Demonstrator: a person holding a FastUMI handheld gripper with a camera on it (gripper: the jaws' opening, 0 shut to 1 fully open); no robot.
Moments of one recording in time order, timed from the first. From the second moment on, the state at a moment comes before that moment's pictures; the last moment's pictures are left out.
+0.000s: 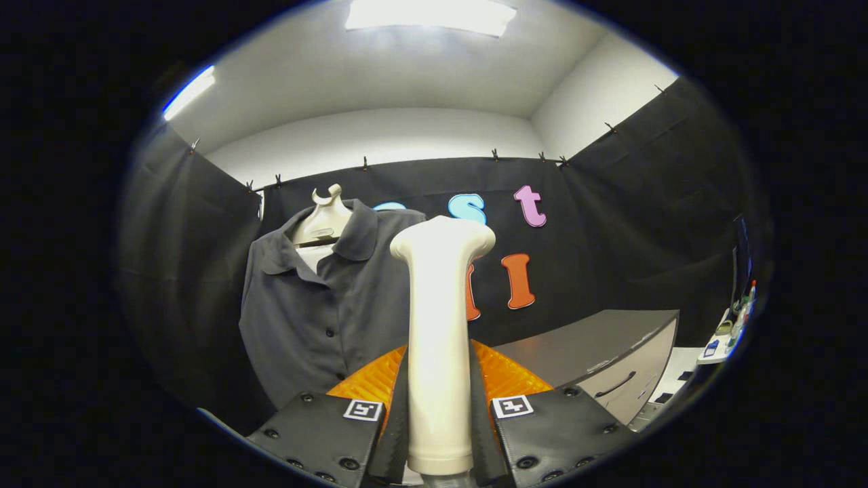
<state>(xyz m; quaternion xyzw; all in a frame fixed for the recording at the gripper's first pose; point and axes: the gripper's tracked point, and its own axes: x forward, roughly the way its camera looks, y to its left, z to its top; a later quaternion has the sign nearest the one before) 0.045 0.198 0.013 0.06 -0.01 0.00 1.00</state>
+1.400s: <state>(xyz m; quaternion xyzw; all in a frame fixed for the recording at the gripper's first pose) 0.133 0.284 -0.059 0.03 0.03 0.02 1.00</state>
